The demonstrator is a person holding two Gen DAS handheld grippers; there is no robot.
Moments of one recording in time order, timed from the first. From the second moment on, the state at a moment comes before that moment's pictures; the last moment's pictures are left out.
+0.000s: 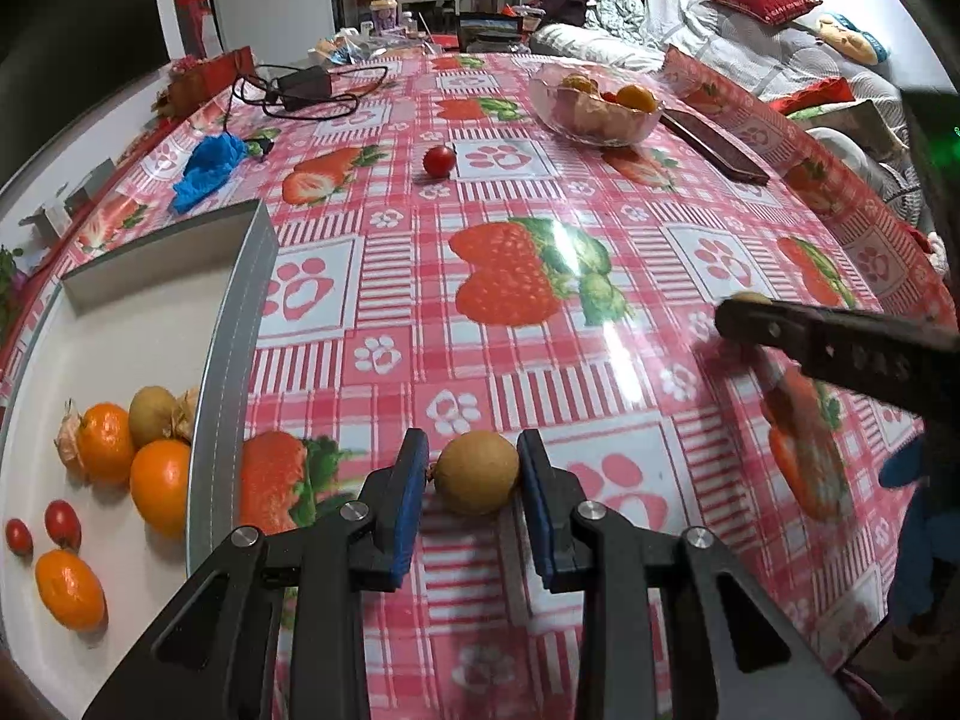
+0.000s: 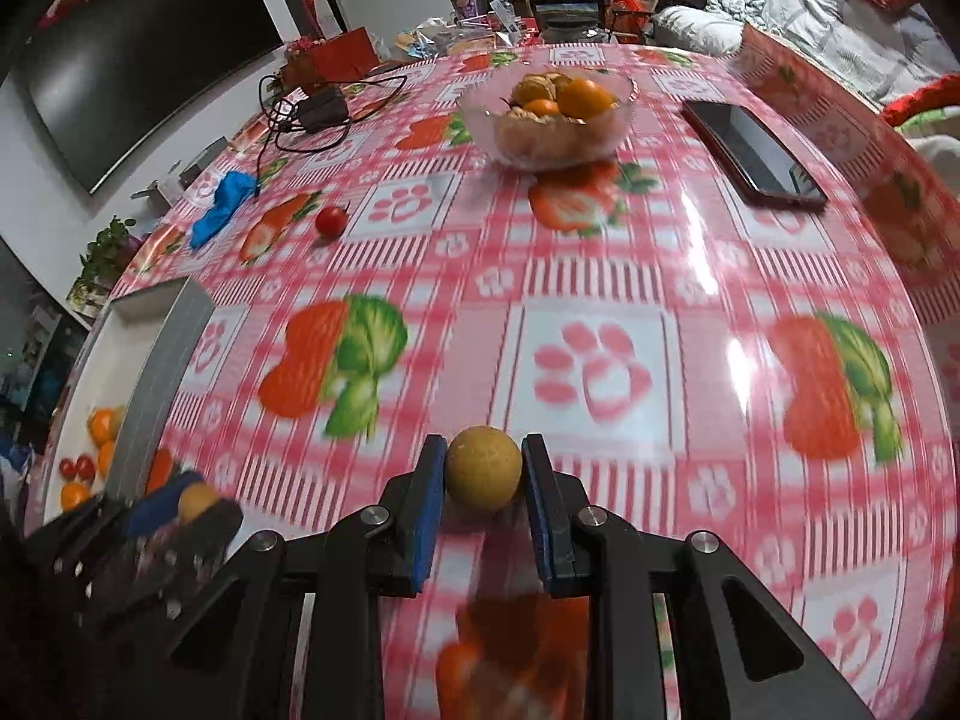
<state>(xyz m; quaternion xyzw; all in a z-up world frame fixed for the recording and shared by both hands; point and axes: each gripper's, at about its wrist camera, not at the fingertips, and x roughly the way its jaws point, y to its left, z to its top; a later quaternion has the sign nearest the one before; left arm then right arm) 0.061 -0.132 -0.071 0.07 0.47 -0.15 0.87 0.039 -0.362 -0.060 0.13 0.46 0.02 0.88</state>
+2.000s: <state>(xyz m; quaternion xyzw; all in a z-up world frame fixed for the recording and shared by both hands) 0.039 0.079 -0.035 -0.05 0.49 -0.04 0.87 0.052 -0.126 -0.003 0.04 0.50 0.23 0.83</state>
